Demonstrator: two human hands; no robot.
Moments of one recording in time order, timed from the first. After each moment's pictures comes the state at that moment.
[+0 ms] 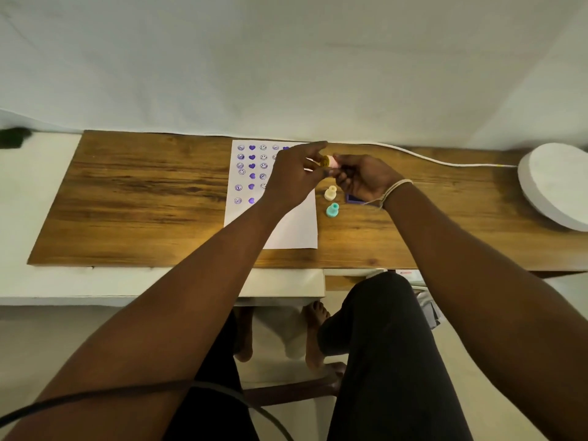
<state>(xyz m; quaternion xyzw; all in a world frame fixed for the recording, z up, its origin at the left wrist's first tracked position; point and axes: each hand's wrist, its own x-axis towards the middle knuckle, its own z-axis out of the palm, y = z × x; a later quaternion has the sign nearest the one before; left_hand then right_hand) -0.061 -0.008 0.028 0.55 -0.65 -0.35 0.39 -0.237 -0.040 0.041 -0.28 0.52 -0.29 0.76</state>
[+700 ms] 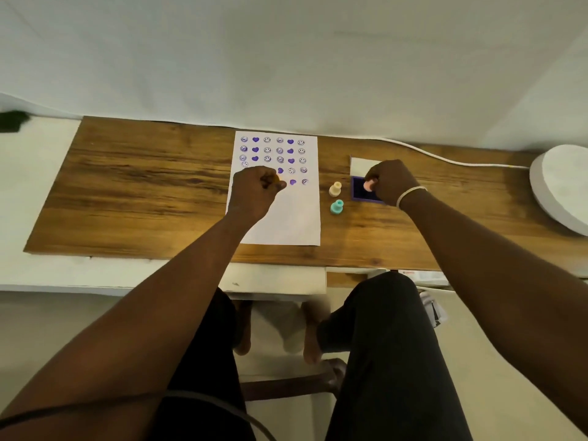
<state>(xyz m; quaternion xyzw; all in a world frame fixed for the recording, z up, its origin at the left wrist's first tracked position) -0.001 0.013 -0.019 0.68 -0.56 -0.33 0.34 -0.291 -0.059 -0.012 -0.75 0.64 0.00 0.16</state>
